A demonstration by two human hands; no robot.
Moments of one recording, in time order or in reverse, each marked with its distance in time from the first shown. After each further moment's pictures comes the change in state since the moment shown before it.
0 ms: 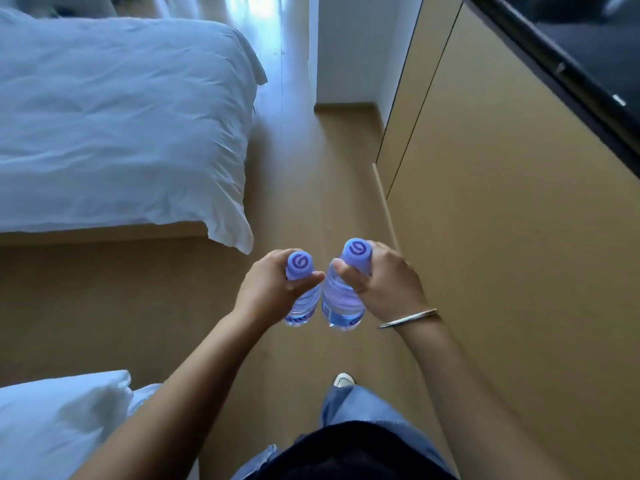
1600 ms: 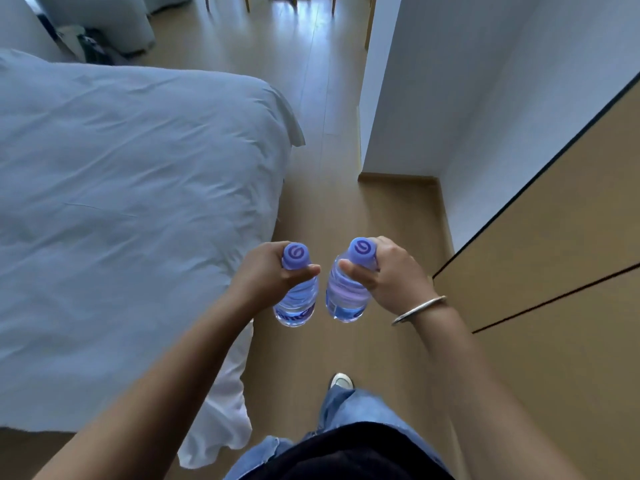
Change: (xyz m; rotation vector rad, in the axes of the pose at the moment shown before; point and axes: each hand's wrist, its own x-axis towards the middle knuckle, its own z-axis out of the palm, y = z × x) left_hand 0.725 -0.038 -0.149 0.002 0.024 -0.074; right_hand 0.757 -0.072 0.025 0.039 -0.209 -0.174
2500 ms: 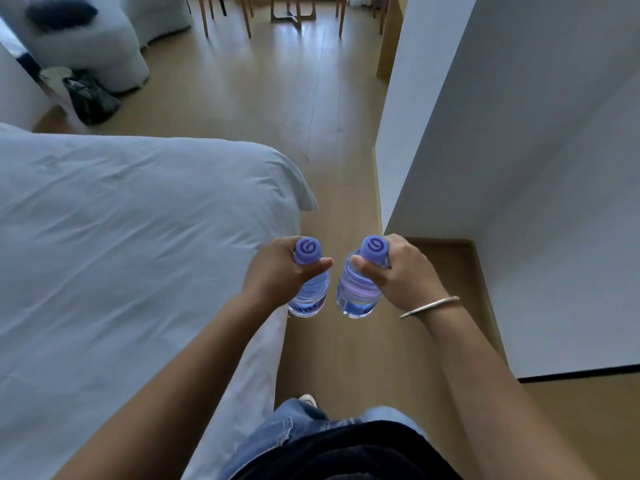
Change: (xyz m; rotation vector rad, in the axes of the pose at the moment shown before) left_hand 0.436 -0.003 -0.110 0.012 0.077 0.016; right_hand 0.446 -0.011 -0.046 -0.026 0.055 0.009
